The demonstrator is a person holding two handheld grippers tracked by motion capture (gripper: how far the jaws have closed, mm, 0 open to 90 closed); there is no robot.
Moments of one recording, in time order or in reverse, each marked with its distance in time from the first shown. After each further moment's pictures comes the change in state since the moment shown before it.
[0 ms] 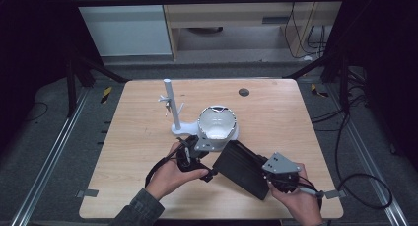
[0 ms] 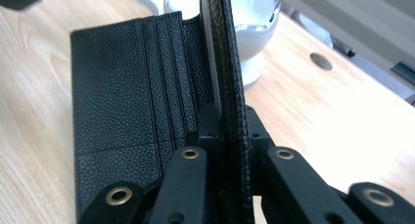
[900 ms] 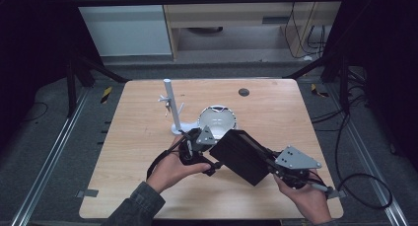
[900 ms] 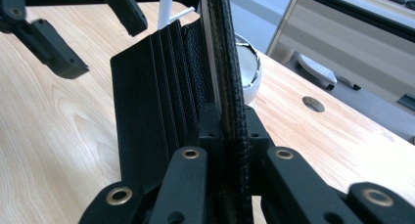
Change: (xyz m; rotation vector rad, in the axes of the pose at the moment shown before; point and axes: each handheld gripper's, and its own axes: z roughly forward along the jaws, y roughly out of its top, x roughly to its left) left arm 0.006 0.018 -0.006 -0.040 -0.006 0.030; right arm -0.018 0.019 -0.024 -0.169 0.039 0.054
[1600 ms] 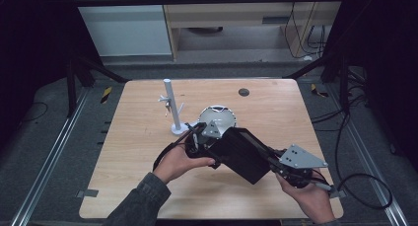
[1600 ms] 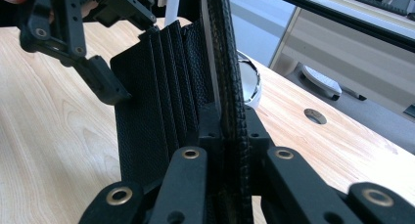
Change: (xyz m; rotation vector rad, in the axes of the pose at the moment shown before) left arm 0.012 0.013 0.020 -0.003 -0.067 -0.004; right arm -0.004 0.005 -0.006 -0.046 0.021 0.010
